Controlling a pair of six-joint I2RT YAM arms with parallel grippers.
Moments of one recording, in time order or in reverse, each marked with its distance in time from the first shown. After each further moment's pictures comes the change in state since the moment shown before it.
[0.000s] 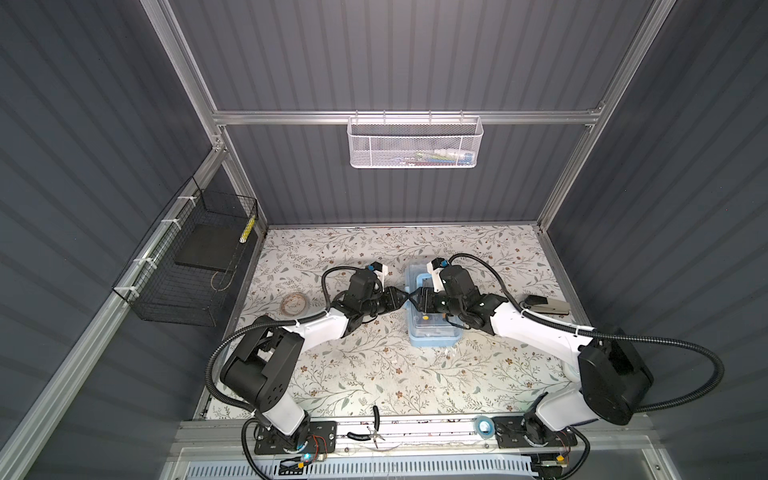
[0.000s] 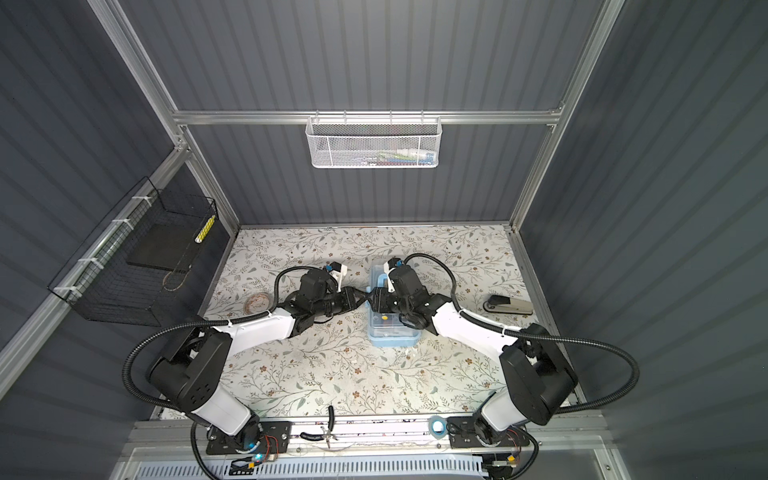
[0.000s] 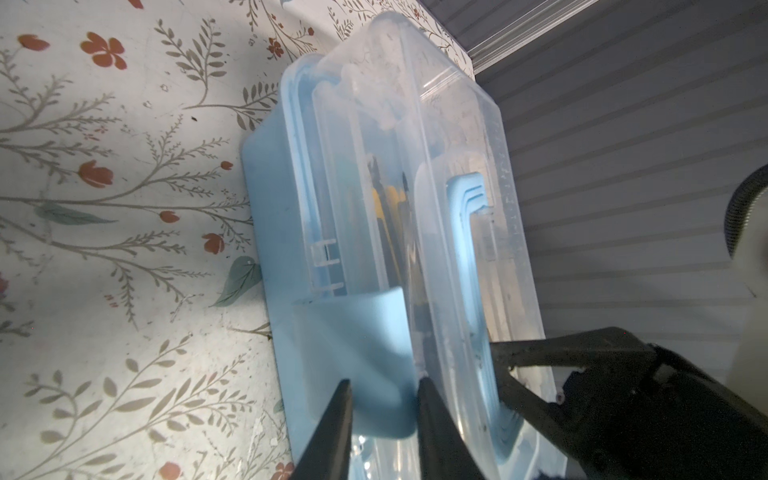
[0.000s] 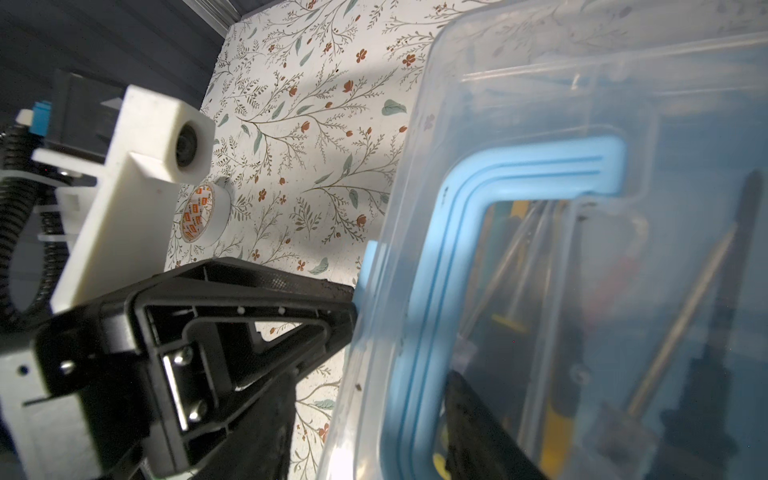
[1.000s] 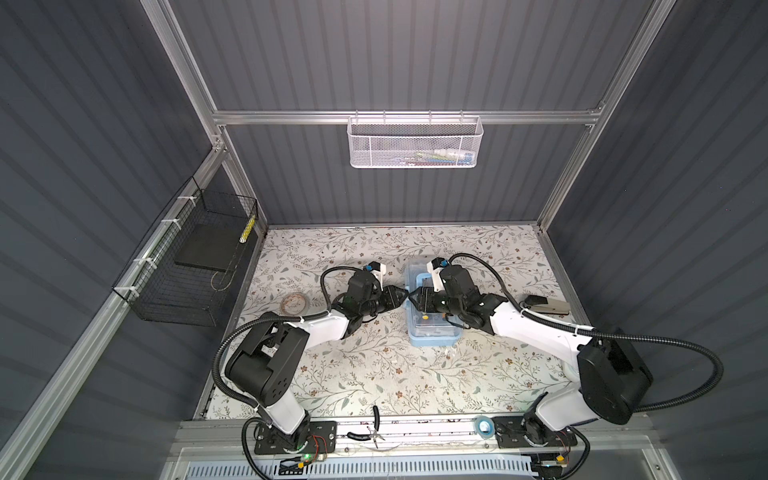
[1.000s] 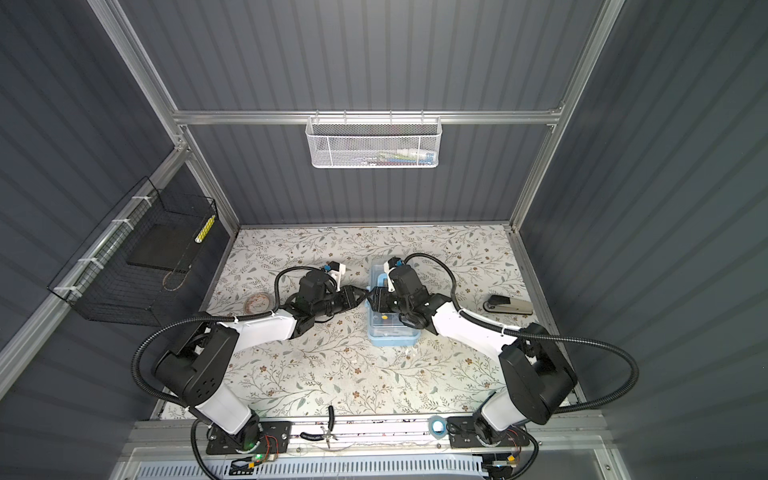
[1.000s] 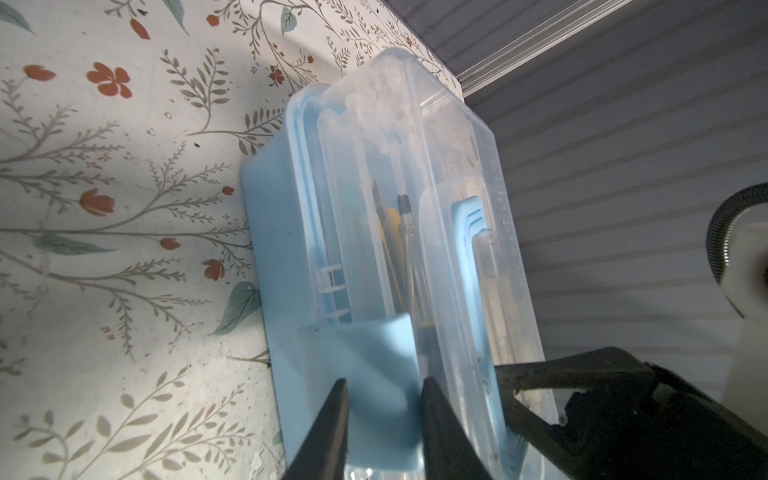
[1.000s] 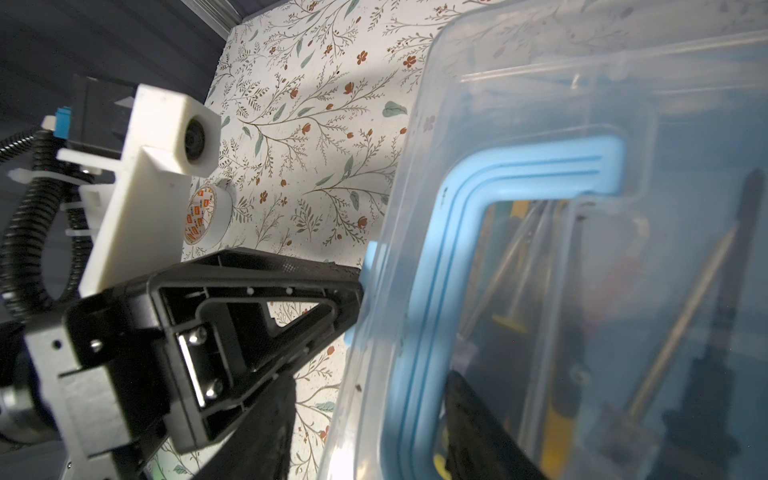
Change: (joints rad) left arm 0.008 0.035 -0.031 0.125 -0.004 -0.029; right arm -0.003 0.002 0.000 0.004 -0.005 0.003
